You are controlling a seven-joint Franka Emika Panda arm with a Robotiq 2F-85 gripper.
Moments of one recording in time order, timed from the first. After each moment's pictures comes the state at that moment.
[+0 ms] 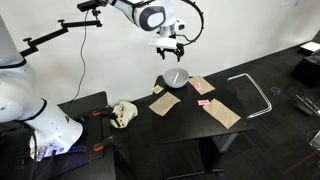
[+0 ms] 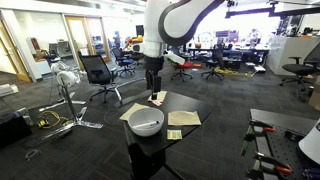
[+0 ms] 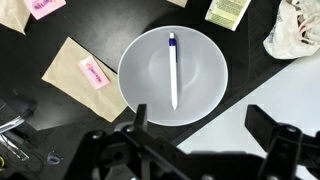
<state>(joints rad) 0.09 0.29 0.08 -1.96 0.01 2.41 -0.61</state>
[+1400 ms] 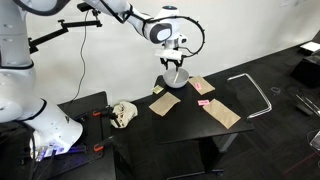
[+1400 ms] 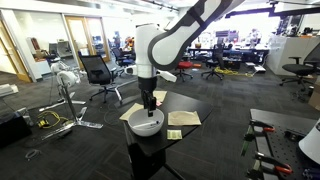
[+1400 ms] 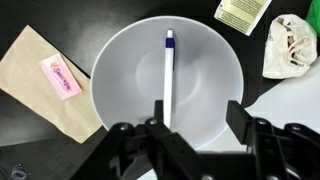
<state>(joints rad) 0.07 0.50 0.12 -1.84 -0.04 2.41 -0.65</state>
